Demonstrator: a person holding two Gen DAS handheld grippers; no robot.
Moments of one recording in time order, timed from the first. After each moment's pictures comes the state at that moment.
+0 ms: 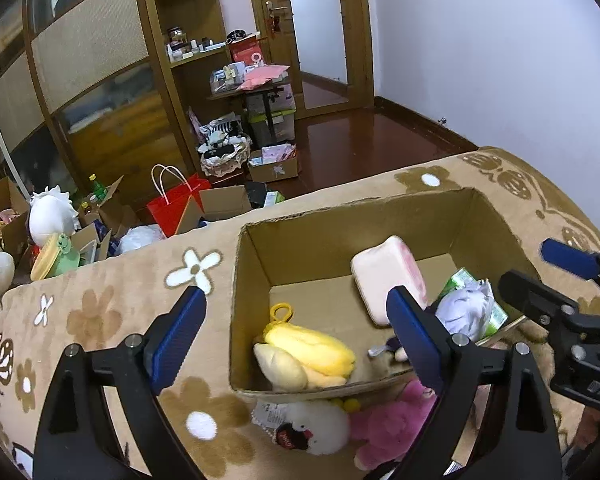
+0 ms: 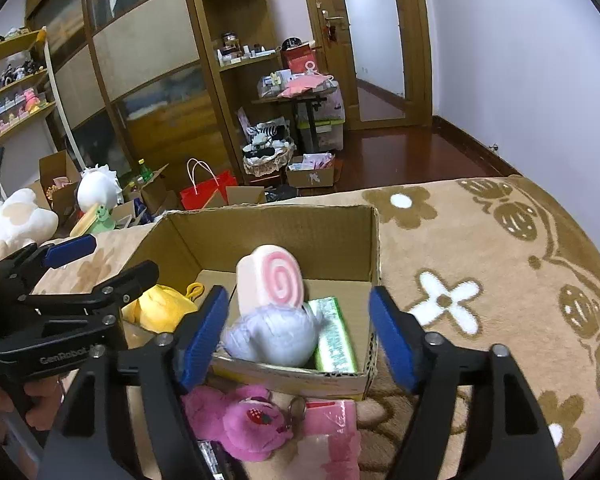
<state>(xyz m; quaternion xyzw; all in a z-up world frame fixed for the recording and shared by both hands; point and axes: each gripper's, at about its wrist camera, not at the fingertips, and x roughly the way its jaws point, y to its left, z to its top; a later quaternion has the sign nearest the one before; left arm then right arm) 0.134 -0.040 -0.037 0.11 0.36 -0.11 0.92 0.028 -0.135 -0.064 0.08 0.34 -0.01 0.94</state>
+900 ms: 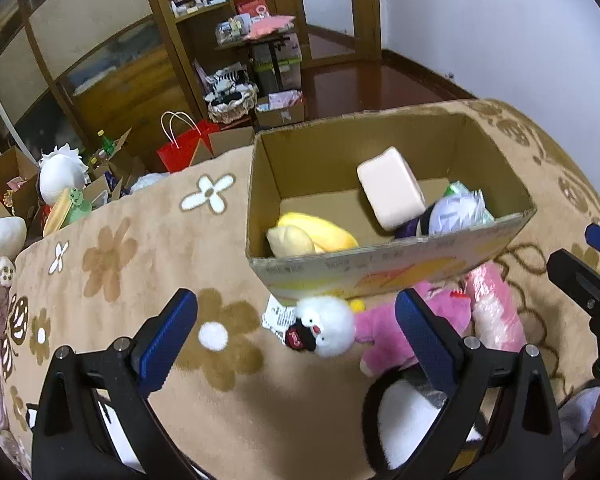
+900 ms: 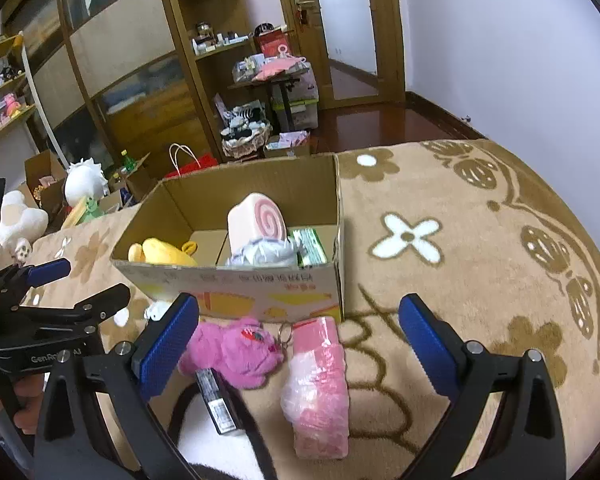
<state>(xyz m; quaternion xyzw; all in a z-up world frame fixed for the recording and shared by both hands) 0.085 -0.023 -0.050 0.13 0.45 -0.09 0.88 -0.032 -0.137 -0.061 0.11 0.38 -0.05 0.92</state>
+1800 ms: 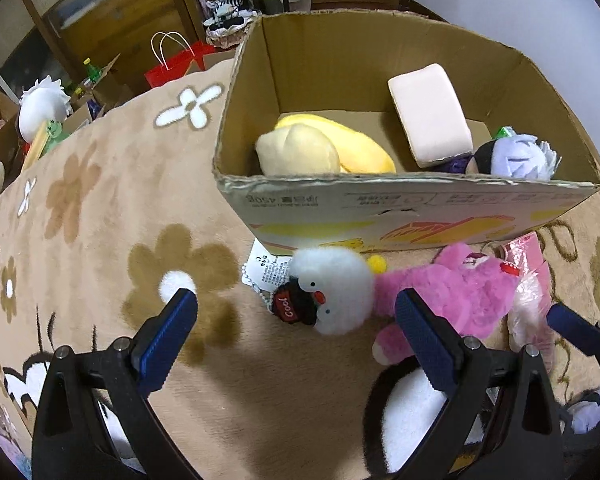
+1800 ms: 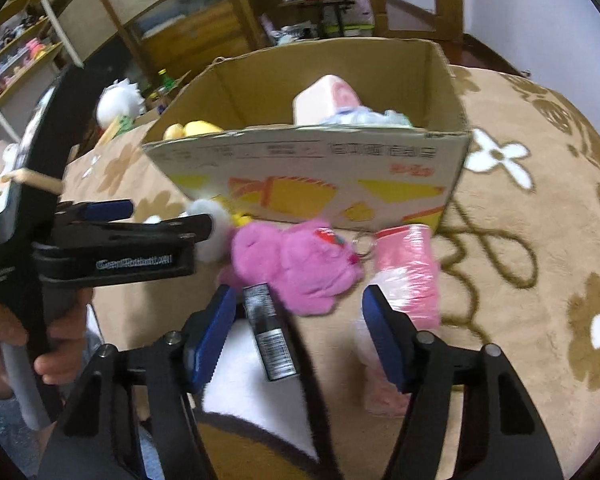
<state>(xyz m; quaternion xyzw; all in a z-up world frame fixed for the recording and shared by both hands) 0.120 -0.014 -0.117 0.09 0.56 -0.07 0.82 -0.020 -0.083 -0.121 0.10 0.49 0.06 0.86</state>
